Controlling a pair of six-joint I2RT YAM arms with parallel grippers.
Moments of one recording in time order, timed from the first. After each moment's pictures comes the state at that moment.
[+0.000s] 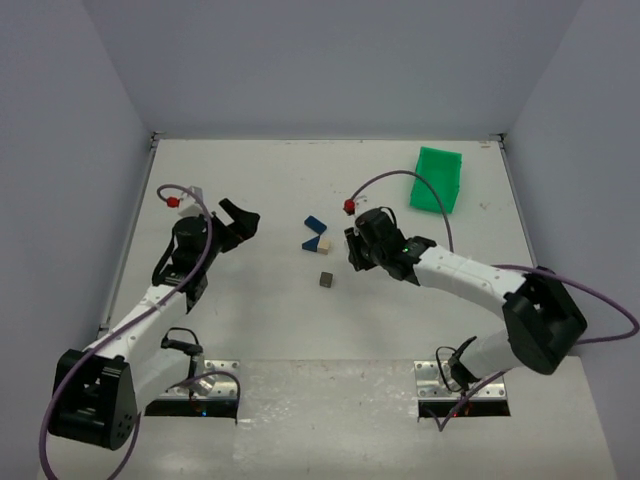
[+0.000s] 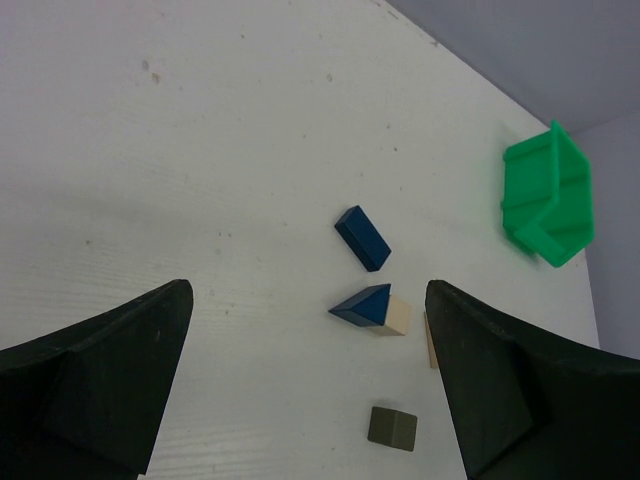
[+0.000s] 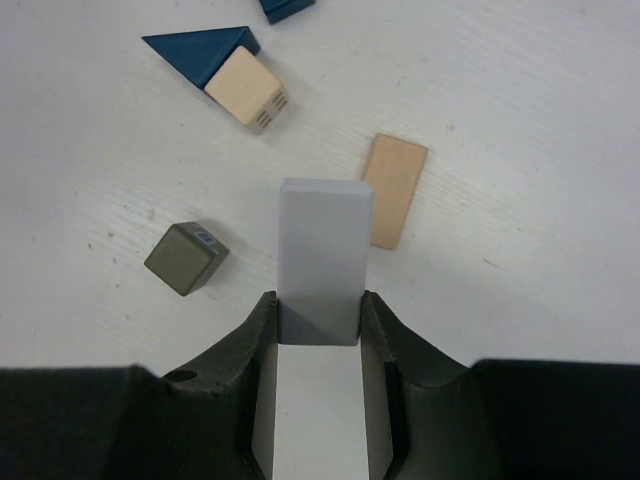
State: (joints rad) left arm -0.15 0.97 0.43 0.23 0.03 -0.70; right arm 0.72 1.47 0.83 -0.17 0.14 0.21
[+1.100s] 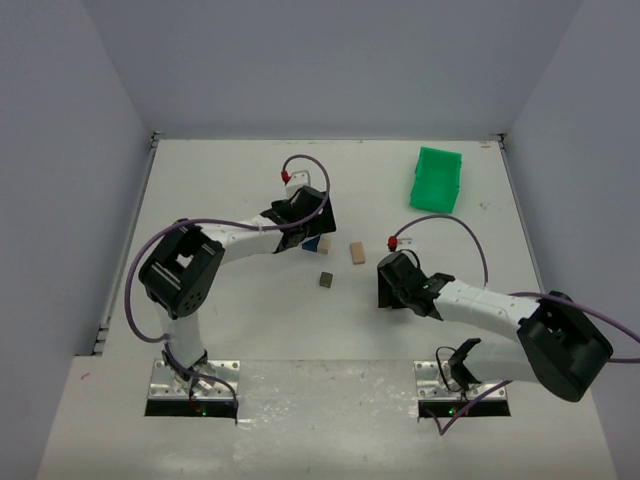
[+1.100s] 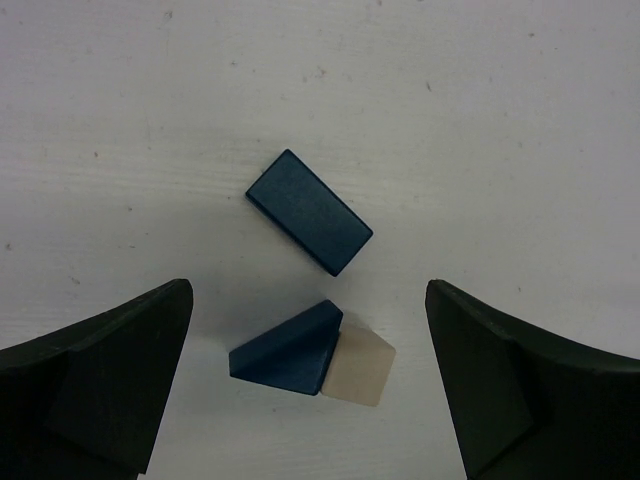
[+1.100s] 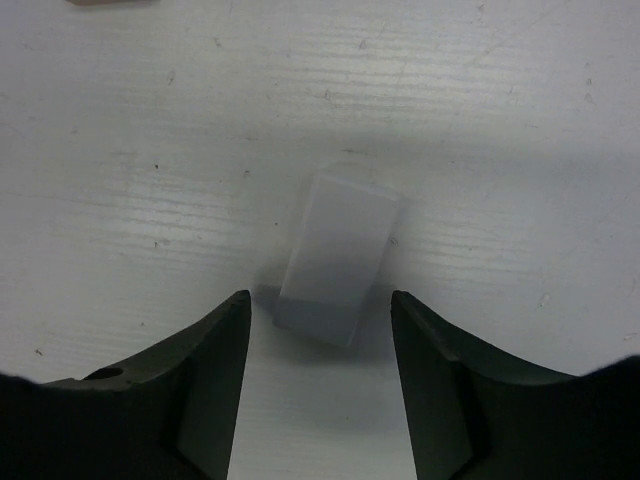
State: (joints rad) left arm -0.64 1.83 1.13 -0.08 -0.40 -0.69; right arm 0.72 1.25 0.43 -0.22 0.31 0.58
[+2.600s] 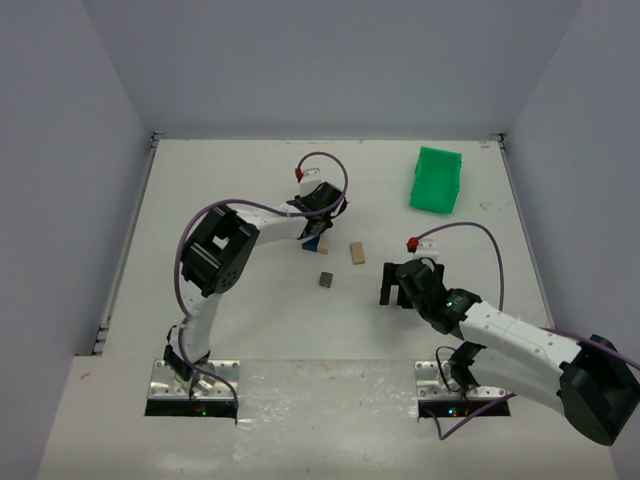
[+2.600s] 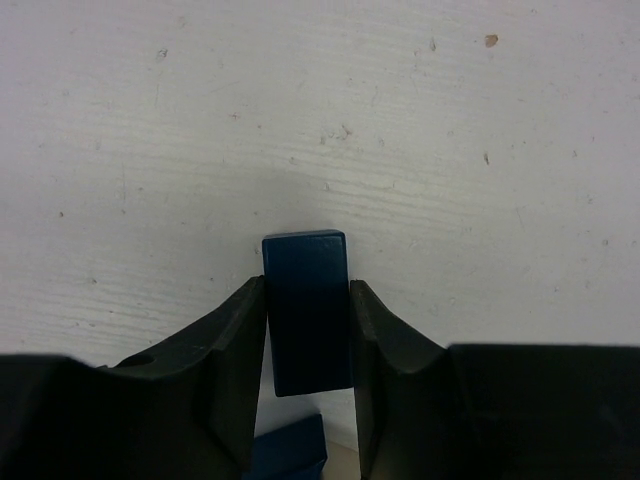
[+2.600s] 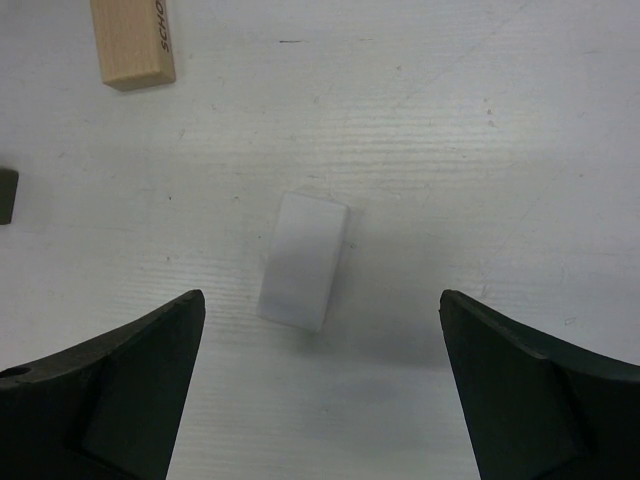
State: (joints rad) left arm -0.65 2.11 1.41 -0.22 -0.54 -0.73; right arm 0.72 0.96 0.32 -0.22 0.40 0.60
